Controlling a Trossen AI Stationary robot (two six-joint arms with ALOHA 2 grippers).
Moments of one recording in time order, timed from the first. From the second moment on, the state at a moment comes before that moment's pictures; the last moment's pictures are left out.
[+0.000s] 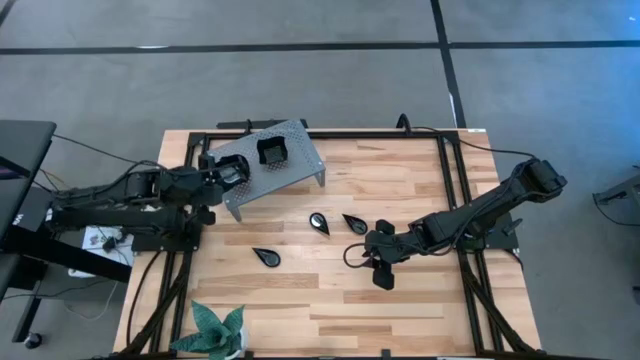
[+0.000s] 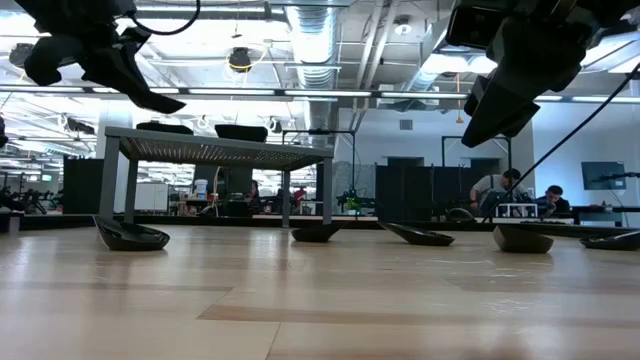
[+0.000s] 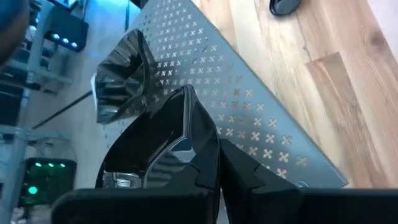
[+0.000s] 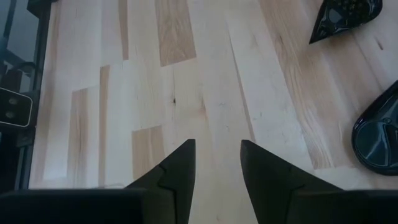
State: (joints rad) left arm 0.11 0.54 0.67 -0.84 -0.34 0.66; right arm 0.39 1.37 0.77 -0.25 0.16 0.57
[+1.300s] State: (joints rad) left arm 0.36 0.59 0.57 -0.69 -0.40 0.65; right arm 0.32 1.37 0.77 -0.25 0.07 0.49
